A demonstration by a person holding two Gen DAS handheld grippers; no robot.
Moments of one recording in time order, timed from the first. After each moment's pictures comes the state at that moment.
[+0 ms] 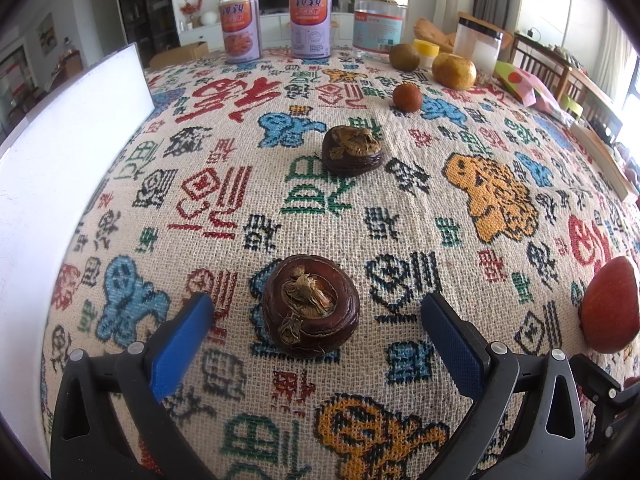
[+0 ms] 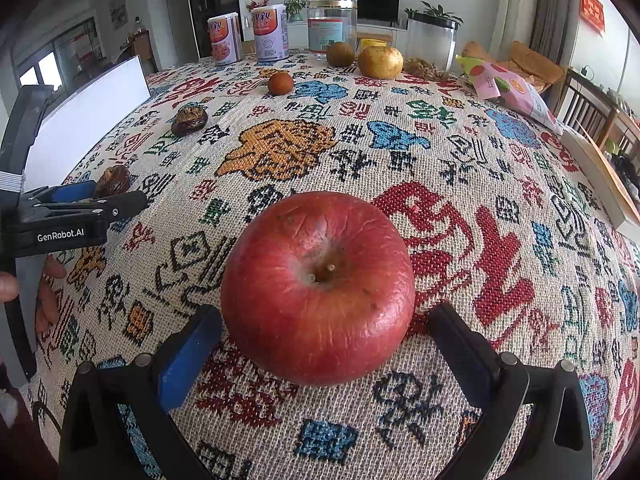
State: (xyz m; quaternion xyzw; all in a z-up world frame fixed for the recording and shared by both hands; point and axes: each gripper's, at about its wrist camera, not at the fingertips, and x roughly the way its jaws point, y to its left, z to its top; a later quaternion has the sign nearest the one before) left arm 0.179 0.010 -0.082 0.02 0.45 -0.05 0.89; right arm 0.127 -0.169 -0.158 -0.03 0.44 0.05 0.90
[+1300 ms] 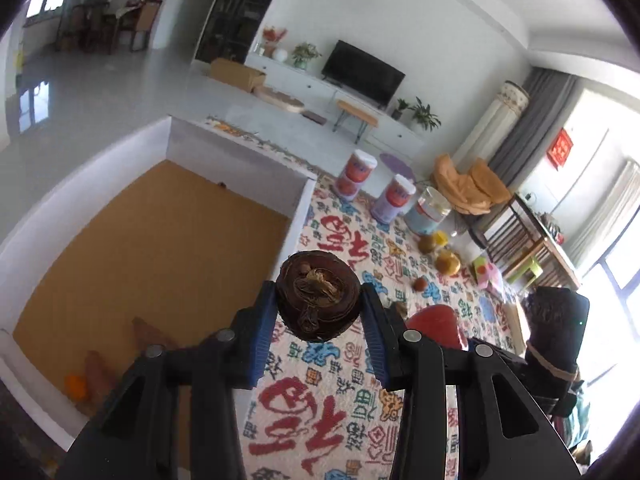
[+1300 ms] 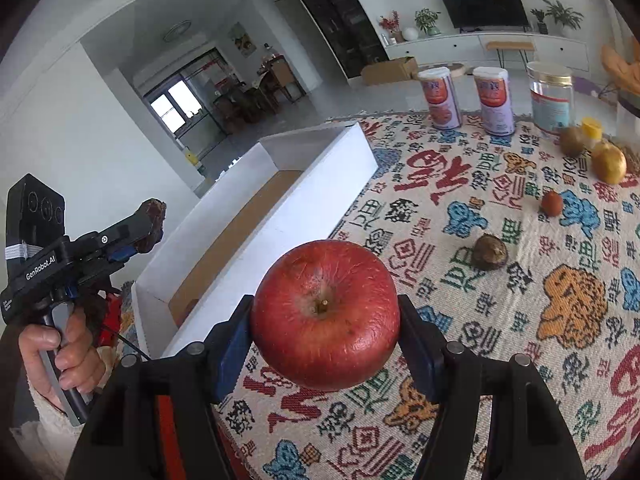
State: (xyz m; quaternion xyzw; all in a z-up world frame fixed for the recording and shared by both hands) left arm 0.096 0.279 0.112 -0.23 0.35 -0.02 0.91; right arm 0.170 0.025 -0.019 0.08 0.40 0.36 0.84
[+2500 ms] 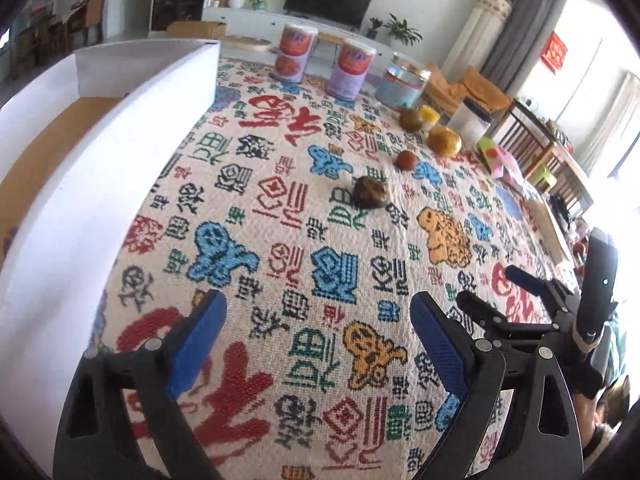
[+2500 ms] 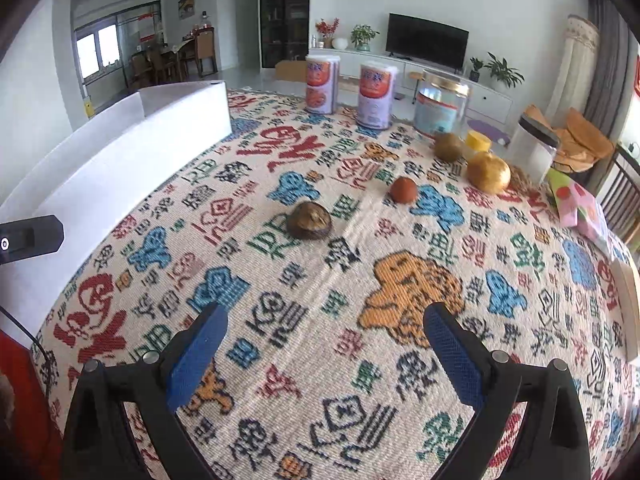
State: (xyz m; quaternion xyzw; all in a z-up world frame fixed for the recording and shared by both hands) left arm 0.132 0.074 -0.024 -0.10 0.45 -0.09 0.88; right arm 0.177 -0.079 -0.106 -0.08 0.40 0.12 0.90
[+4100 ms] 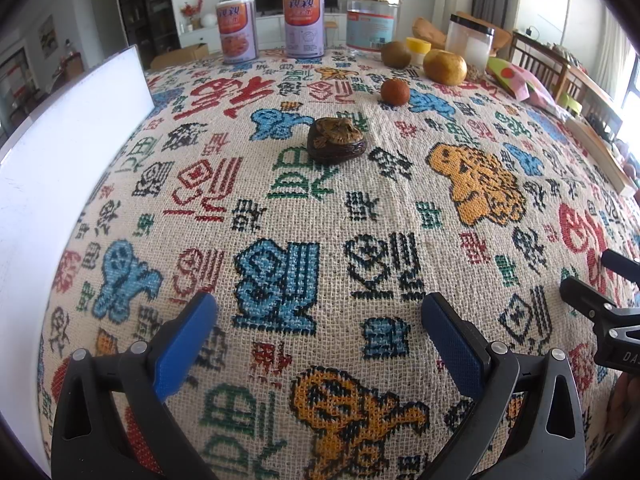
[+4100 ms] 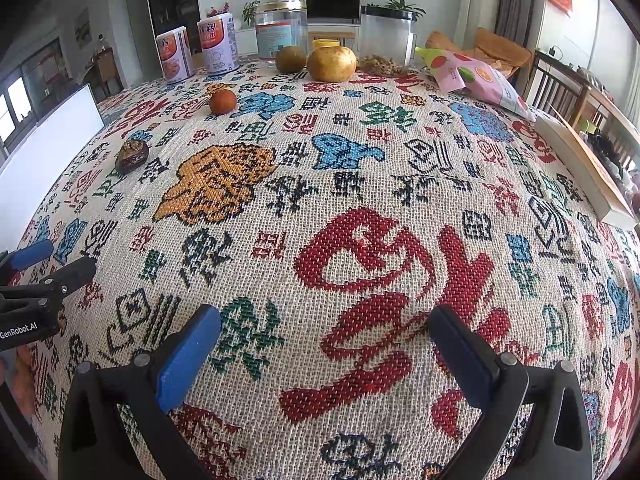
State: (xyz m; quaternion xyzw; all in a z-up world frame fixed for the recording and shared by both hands) left arm 0.164 0.000 -0.082 0.03 0.45 -0.05 0.89; right arm 0.159 -0.191 -0.156 0.00 0.44 -0.01 0.90
